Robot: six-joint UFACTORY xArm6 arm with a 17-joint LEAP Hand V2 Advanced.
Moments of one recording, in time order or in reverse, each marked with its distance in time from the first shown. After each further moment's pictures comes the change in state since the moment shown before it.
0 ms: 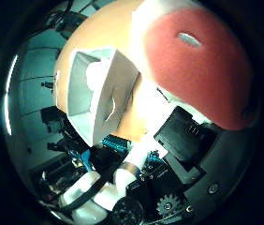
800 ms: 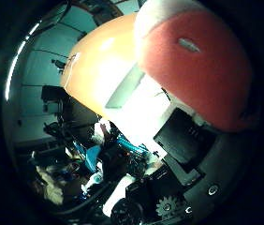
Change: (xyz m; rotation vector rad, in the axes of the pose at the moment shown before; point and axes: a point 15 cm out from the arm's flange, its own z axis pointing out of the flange) arm -0.214 -0.006 -0.105 0.189 -0.061 -0.249
